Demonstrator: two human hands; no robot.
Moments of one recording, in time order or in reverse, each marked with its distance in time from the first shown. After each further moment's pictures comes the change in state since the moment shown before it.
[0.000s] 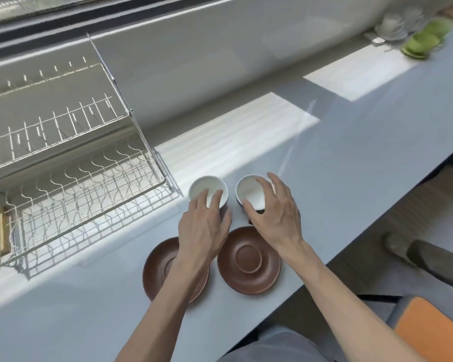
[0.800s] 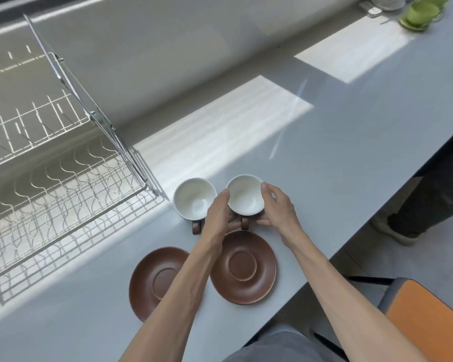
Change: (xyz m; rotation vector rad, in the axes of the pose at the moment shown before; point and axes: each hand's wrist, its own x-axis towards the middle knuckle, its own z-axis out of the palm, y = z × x) left_hand 0.058 0.036 0.050 -1.370 -0.418 -0.636; right_hand 0.036 0.047 0.022 0.711 -0.287 0.777
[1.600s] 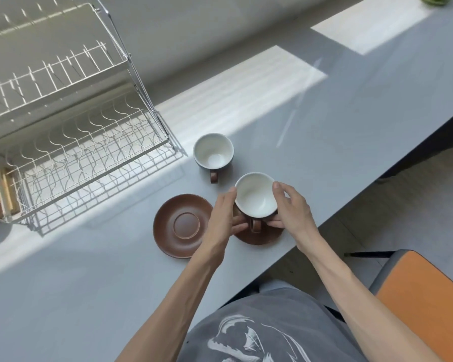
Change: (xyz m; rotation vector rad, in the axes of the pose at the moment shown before) left_hand -0.117 -0.061 -0.039 -0.026 -0.040 0.057; right_hand -0.111 0.055 0.001 0.018 -0.029 -0.028
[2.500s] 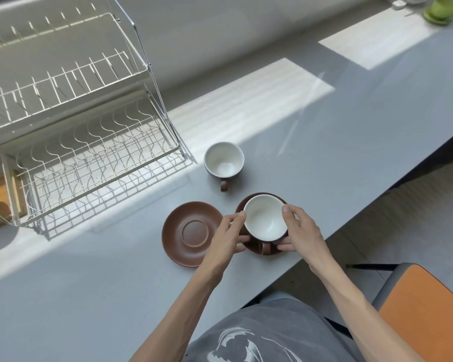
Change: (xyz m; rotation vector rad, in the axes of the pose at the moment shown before) left_hand -0.007 -0.015 -0.026 0.159 -0.010 -0.076; right_hand -0.011 0.022 -0.002 -0.093 -0.054 0.032
